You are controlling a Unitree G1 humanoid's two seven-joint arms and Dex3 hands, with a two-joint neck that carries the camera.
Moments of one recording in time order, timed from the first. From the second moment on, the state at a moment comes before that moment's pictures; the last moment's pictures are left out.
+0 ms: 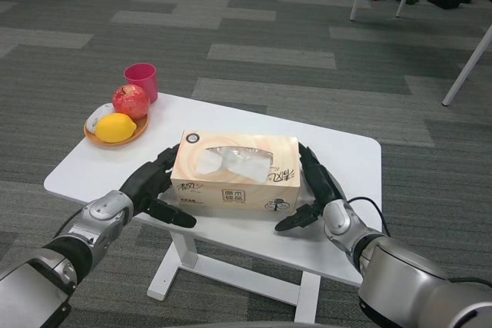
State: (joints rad) left arm -0.61 0.26 -0.54 1.16 -0.42 -0.43 -0.28; right arm -0.65 -0.18 0.90 1.49 0.36 -0.66 -0.36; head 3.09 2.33
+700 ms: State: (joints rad) left arm -0.61 0.26 -0.55 1.16 -0.44 -0.43 -0.28; right arm -0.65 -0.18 0.90 1.48 0.36 -0.65 -0.36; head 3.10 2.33
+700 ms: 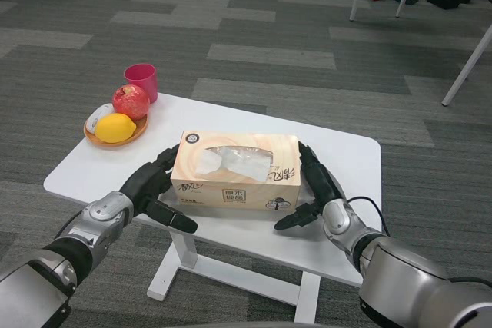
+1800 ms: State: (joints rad) left arm -0.60 0.26 -0.56 1.15 -0.49 -0.43 -0.28; right arm -0.65 -0.18 0.90 1.48 0.37 -0.65 -0.36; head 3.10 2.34
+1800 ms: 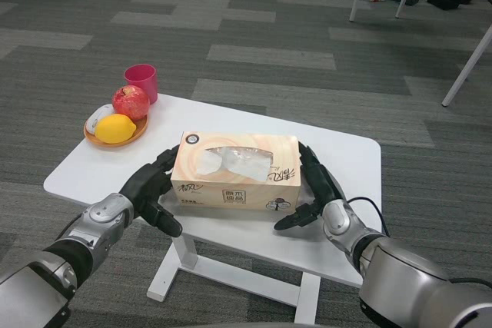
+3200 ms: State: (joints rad) left arm -0.52 0.28 -0.51 1.02 -0.49 -0.41 -0.27; right arm -0.64 -0.21 0.90 1.40 0.38 -0.65 -0.37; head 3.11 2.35
